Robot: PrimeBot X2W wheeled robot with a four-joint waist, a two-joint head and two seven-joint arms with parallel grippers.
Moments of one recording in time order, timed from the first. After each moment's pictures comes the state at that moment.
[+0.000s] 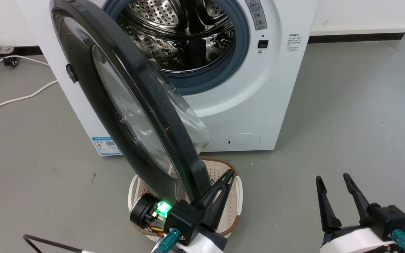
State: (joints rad) left arm -0.05 0.07 -0.52 -0.13 -0.10 -0.07 -0.05; right arm 0.06 -0.05 0.03 0.08 0.11 0.13 -0.21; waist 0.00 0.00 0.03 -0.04
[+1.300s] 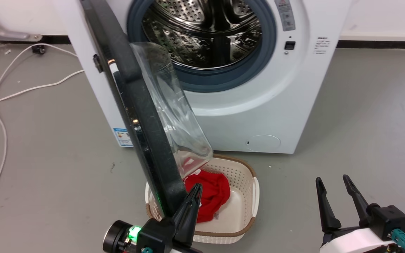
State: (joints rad) left arm 0.05 0.14 -0.48 -0.17 -0.15 0.10 -0.07; right arm 0.06 -0.05 0.03 0.09 0.13 0.13 -0.20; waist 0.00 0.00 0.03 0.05
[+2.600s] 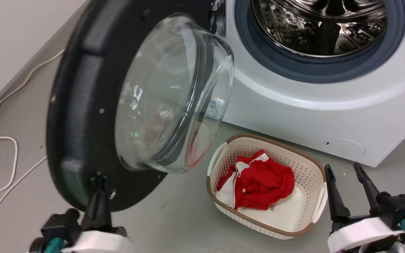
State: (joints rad) left arm 0.10 0.18 -0.18 -0.08 -0.36 0.21 -0.19; right arm 0.04 -0.05 -0.01 0.02 0.09 0.13 -0.15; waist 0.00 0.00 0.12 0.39
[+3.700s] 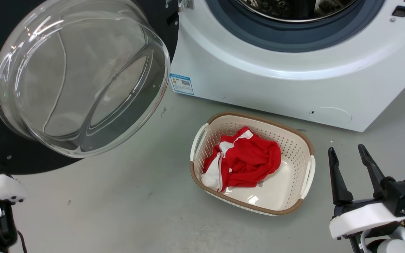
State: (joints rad) left arm -0.25 0.45 0.14 0.34 -0.48 0.13 -0.25; right arm -0.03 -0.05 -0.02 0.01 0.06 0.13 -0.15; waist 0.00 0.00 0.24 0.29
